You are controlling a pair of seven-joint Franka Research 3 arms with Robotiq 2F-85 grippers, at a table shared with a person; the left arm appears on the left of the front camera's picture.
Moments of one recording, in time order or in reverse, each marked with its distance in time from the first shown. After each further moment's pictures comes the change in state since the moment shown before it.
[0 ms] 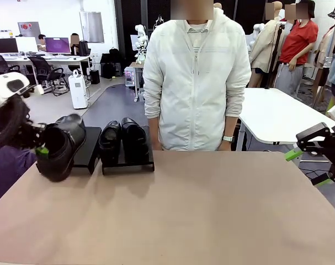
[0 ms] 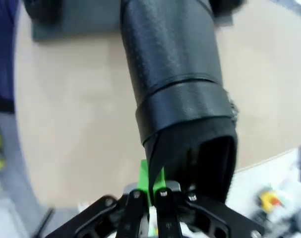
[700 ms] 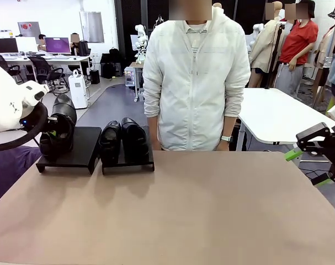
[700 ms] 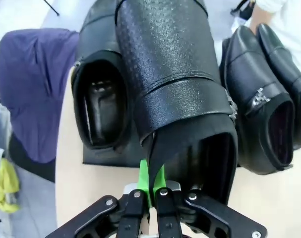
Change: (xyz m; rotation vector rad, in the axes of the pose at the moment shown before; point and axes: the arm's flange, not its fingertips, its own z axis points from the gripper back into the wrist) left arm 0.119 0.079 -0.102 0.127 -0.283 0.082; right arm 0.000 0.000 0.000 0.000 0.000 0.000
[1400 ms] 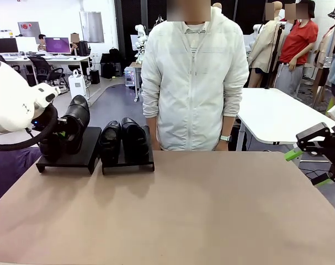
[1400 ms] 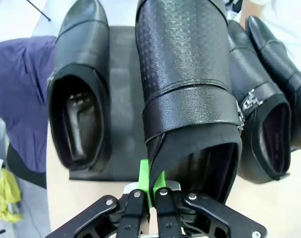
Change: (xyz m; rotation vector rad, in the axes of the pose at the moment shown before) left arm 0.012 -0.020 -0.027 -0.018 -0.008 -0.052; right arm 0.000 0.000 0.000 0.000 0.000 0.000
